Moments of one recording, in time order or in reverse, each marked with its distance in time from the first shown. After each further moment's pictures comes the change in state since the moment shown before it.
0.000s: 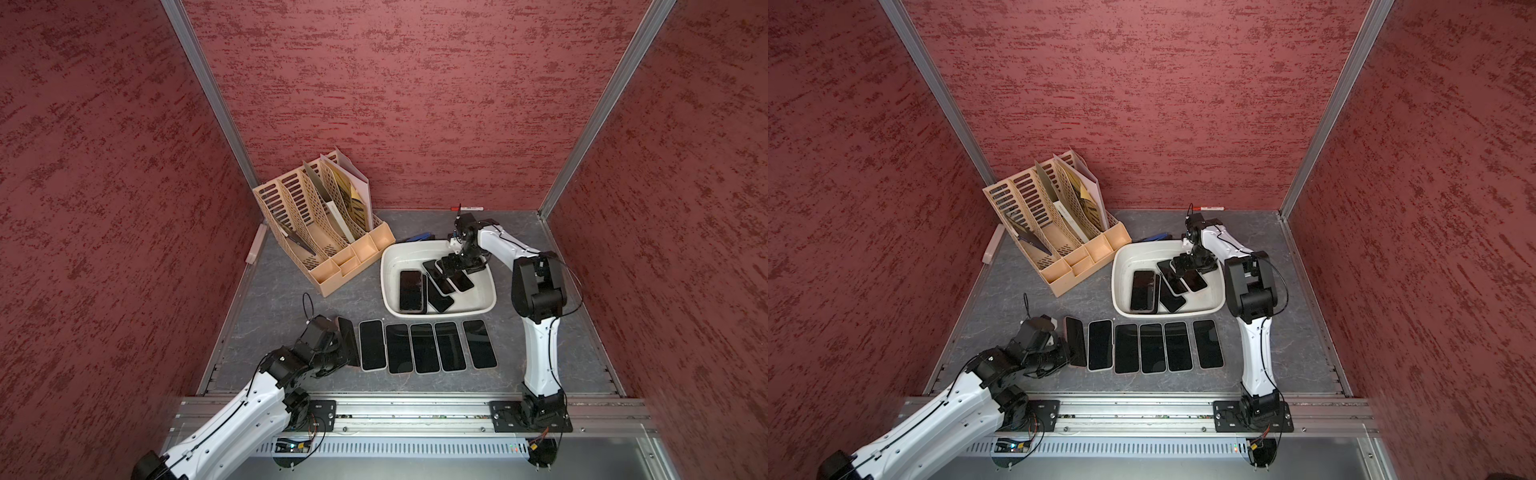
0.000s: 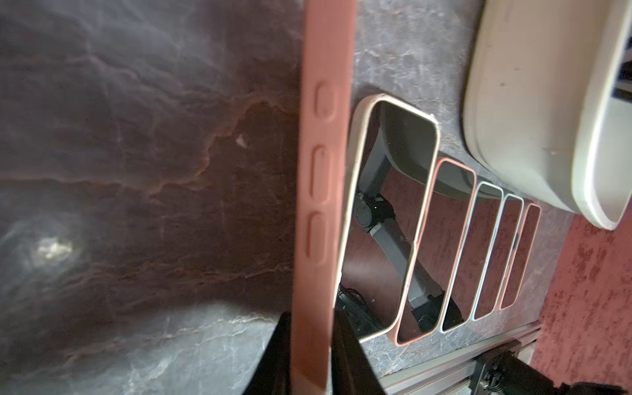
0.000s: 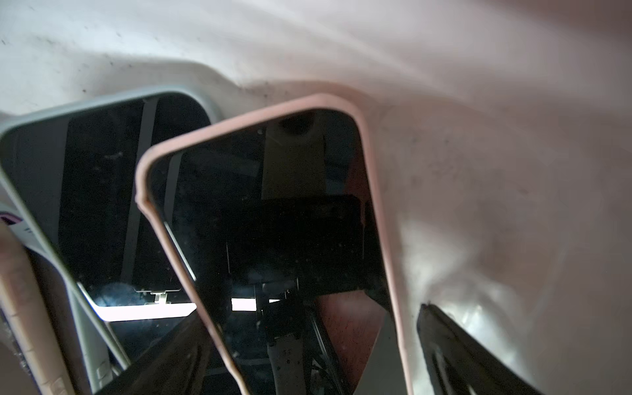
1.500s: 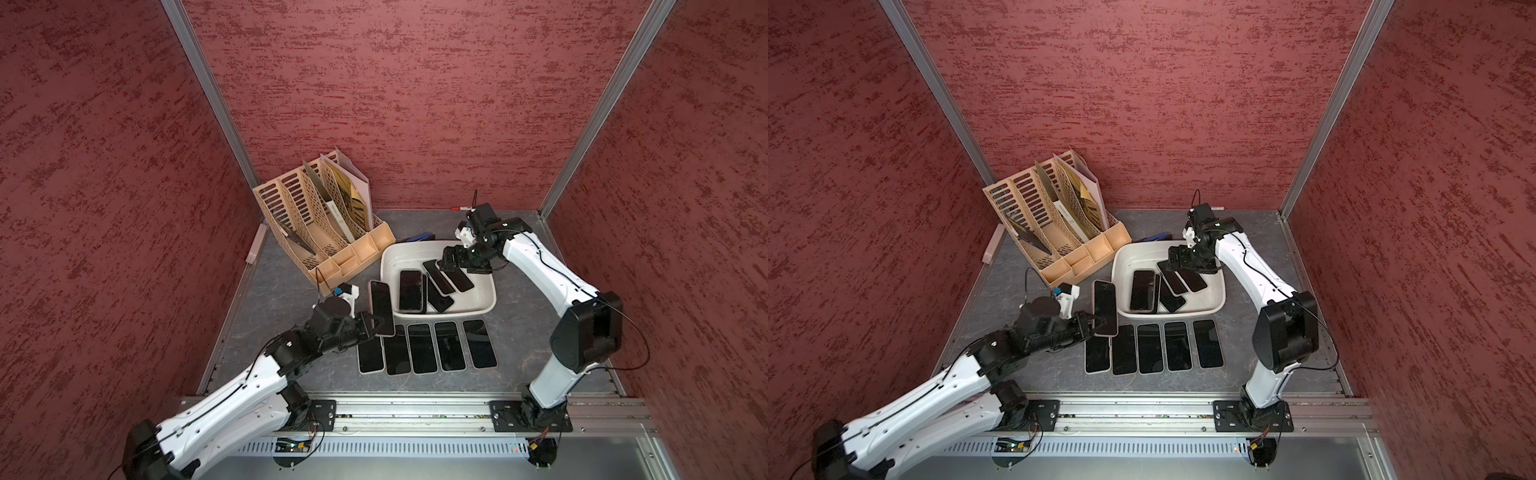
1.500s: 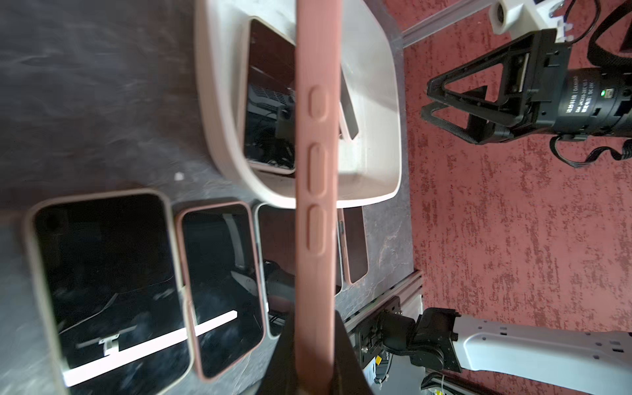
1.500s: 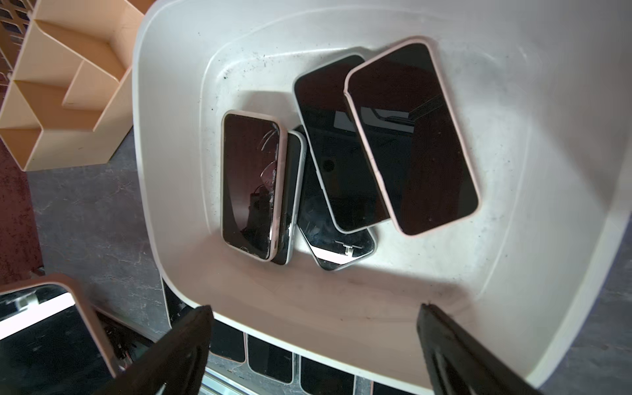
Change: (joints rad) left arm -0.204 0.049 0.246 0.213 -0.043 -0.058; right arm 0.096 -0.496 -0.212 -0.036 -0.127 0.296
